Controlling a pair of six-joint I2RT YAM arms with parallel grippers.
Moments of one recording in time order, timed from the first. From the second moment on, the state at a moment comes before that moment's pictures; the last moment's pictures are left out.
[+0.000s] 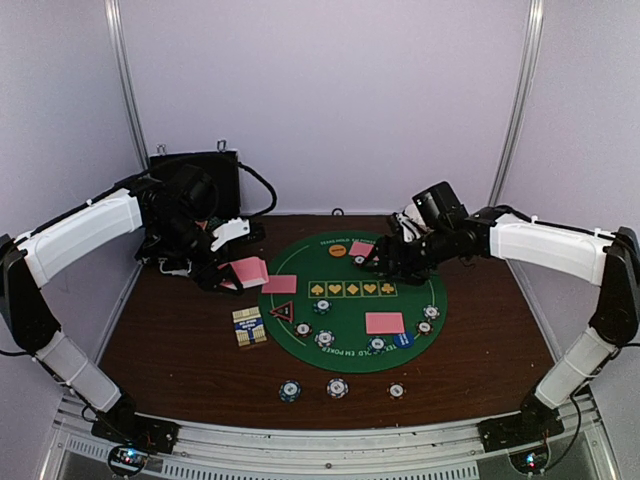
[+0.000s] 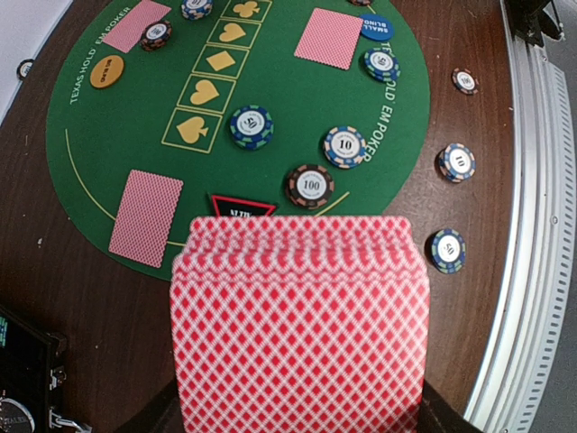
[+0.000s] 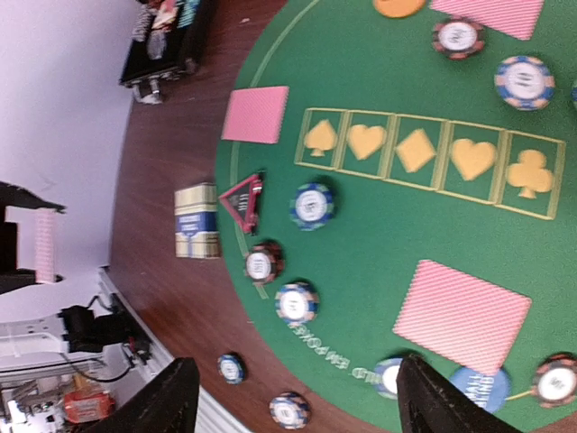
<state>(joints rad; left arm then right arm) -0.52 1.53 1.42 -1.05 0.42 0.70 0.59 1.57 1.21 -0.50 -0.40 0.63</state>
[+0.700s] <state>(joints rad) -0.52 1.53 1.42 -1.05 0.43 0.70 0.89 1.98 1.54 0.02 -0.63 1.02</state>
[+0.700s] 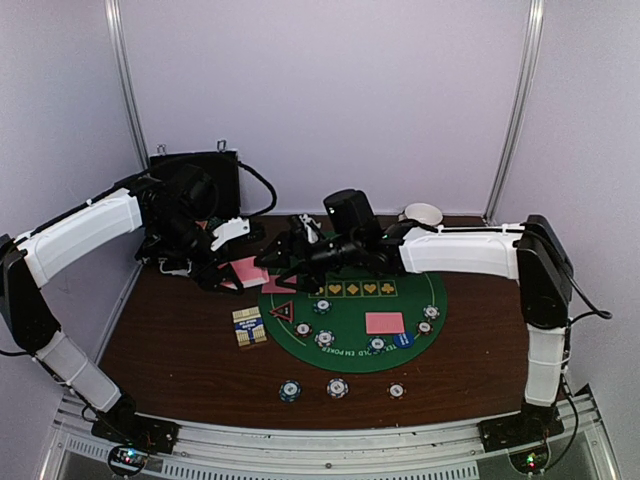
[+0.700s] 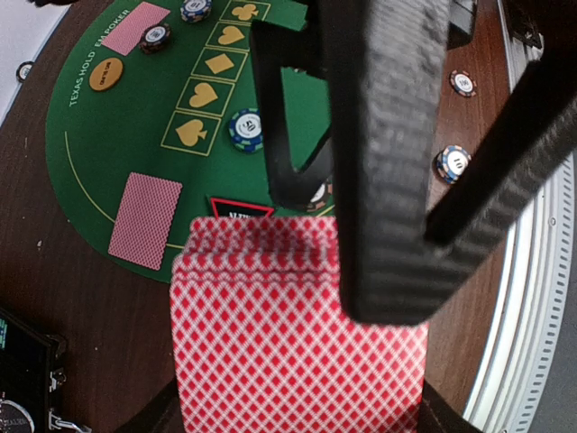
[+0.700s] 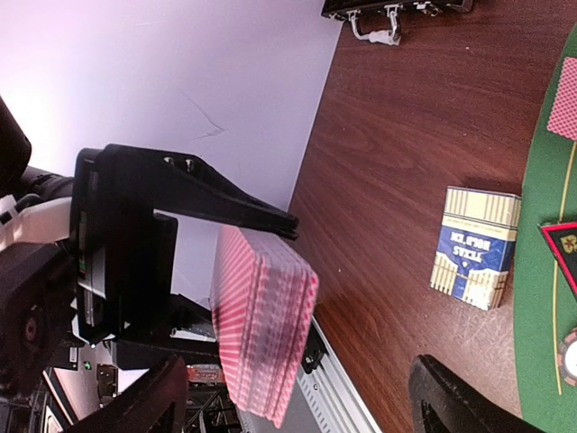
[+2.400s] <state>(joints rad) -0.52 1.53 1.42 -1.05 0.43 0.70 0.83 2.04 1.62 -0.01 -0.76 1.06</state>
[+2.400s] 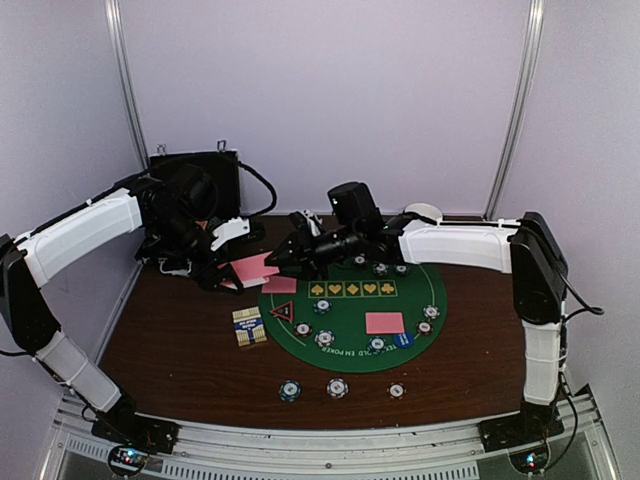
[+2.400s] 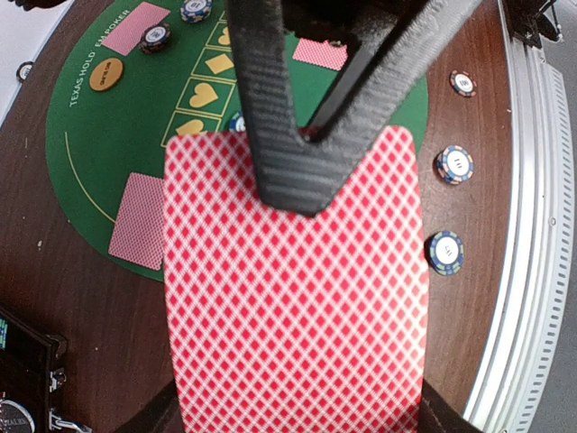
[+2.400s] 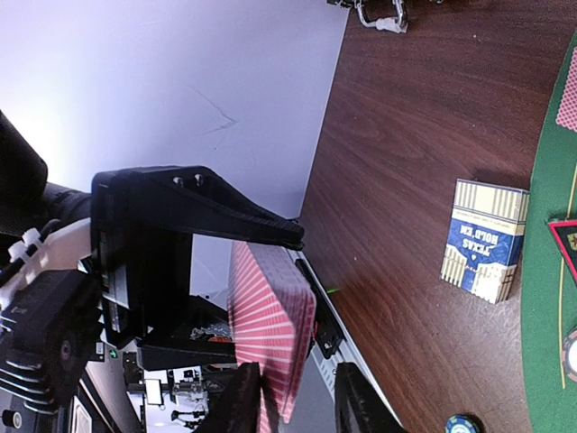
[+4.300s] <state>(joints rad) -0.52 1.52 1.42 -1.05 0.42 0.70 0.66 2.35 1.90 -0.16 -0.72 0.97</state>
